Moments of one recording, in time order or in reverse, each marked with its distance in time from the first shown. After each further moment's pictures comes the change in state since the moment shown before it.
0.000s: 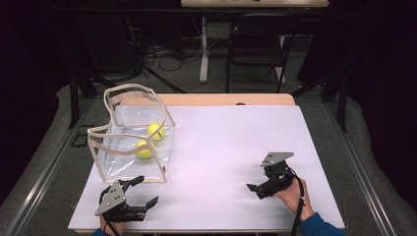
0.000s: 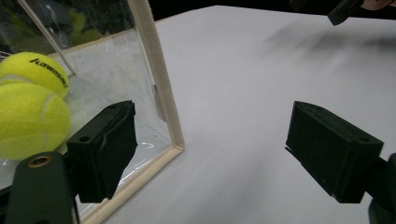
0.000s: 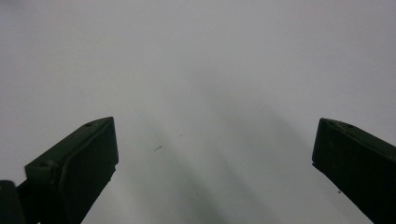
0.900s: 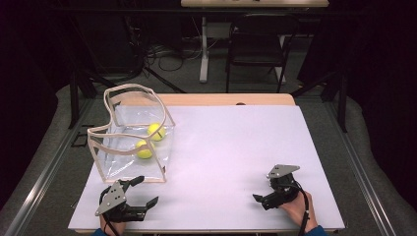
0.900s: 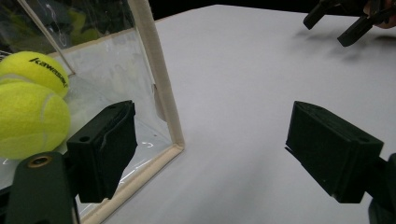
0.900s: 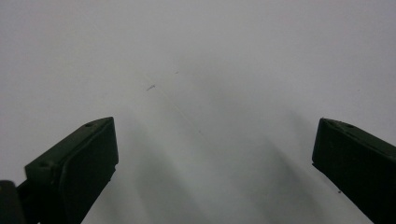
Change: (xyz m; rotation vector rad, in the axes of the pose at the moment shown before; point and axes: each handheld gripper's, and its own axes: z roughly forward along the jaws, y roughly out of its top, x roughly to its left) left arm 0.000 0.000 0.000 0.006 0.003 0.000; right arm 0.005 -0.043 0.004 0.034 -0.036 0.054
